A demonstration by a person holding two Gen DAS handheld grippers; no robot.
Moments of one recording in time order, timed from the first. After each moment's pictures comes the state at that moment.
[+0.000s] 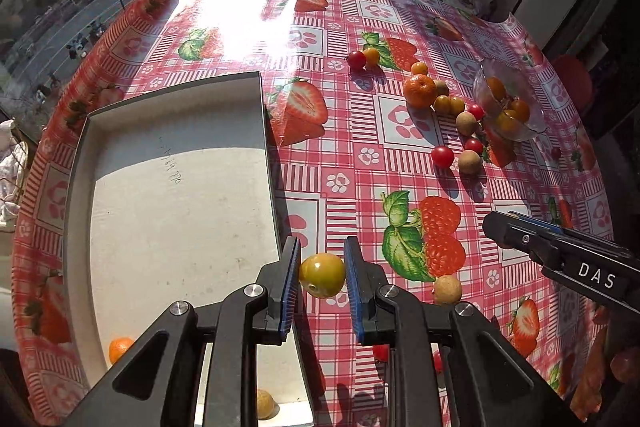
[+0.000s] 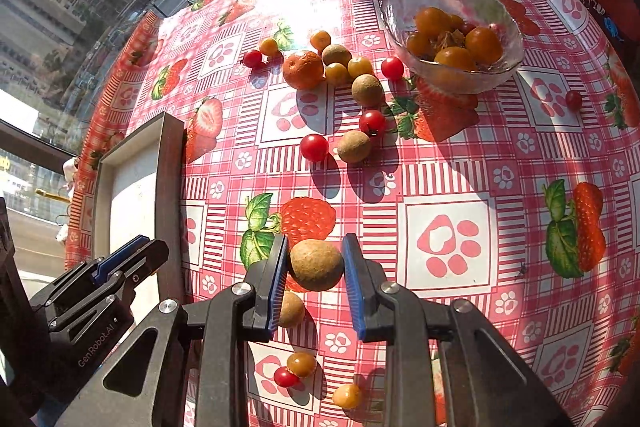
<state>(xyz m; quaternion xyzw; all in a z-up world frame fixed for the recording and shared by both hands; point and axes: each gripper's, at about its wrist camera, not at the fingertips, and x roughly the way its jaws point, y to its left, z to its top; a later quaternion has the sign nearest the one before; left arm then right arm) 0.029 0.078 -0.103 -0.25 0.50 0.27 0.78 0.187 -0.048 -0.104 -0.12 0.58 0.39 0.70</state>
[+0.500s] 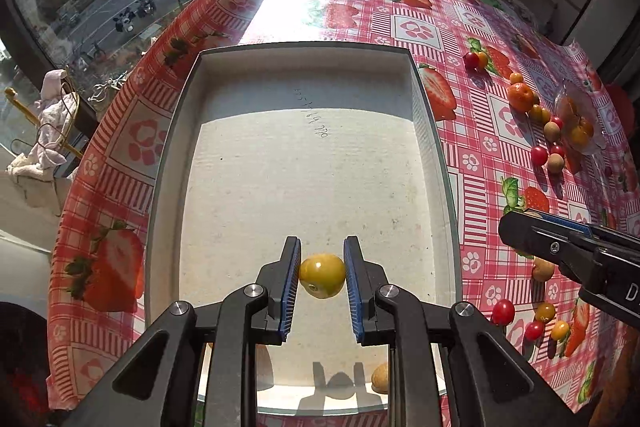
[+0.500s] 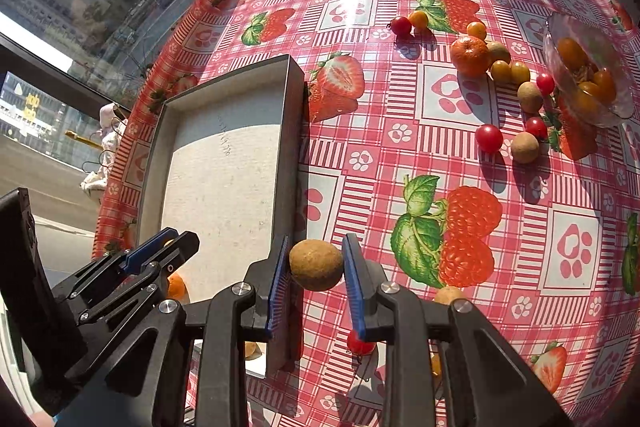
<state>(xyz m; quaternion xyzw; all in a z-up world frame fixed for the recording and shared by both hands) -0.057 0.126 -0.124 -0.27 0.50 0.35 0.74 0.093 0.029 -0.103 -0.17 0.58 0.47 0.64</state>
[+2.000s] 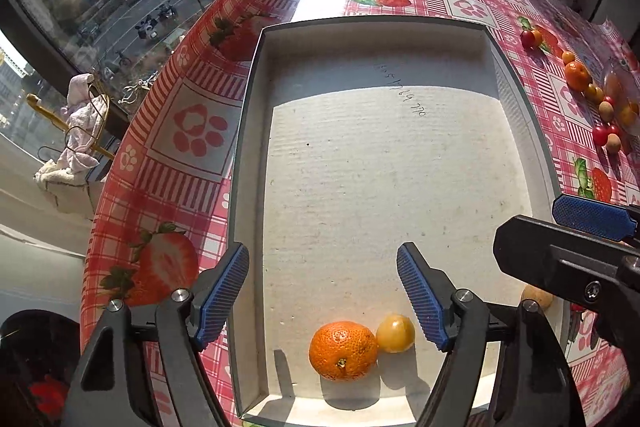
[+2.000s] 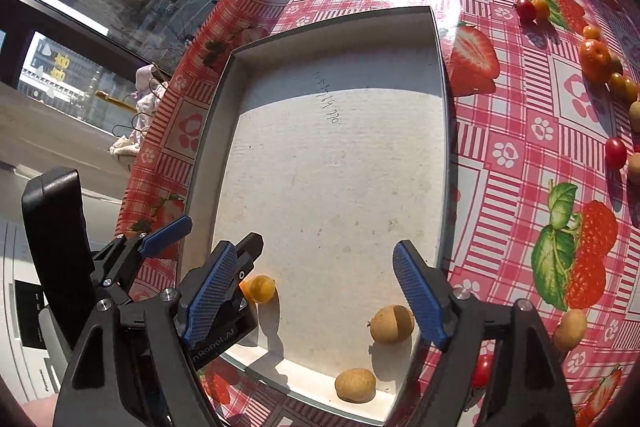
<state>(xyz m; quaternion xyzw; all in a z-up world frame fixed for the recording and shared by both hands) -0.079 0.148 -0.143 -0.21 0.54 0.38 0.72 0.038 0.083 -0.131 -0.18 0.58 0.53 0.59</state>
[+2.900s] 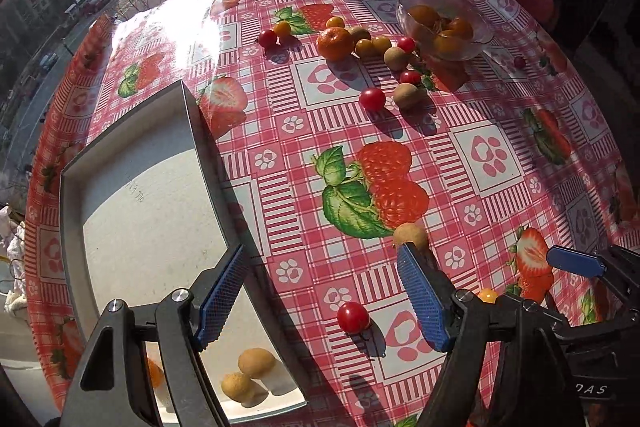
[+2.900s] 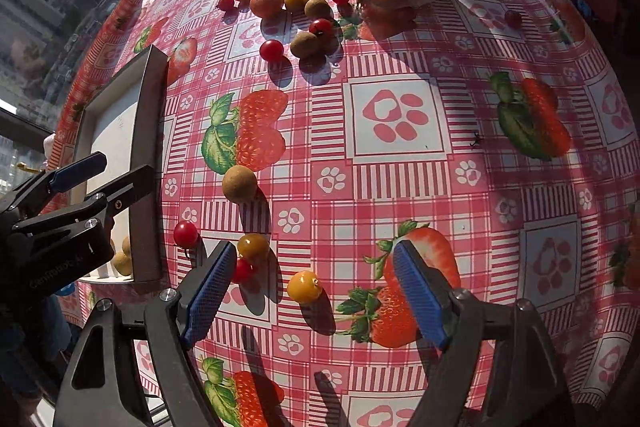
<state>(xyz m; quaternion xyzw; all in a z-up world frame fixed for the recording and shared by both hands) 0.070 0.011 -0.115 -0.13 0.56 0.19 0.79 0.143 -0.136 -0.121 -0.16 0.60 0.35 0.70</state>
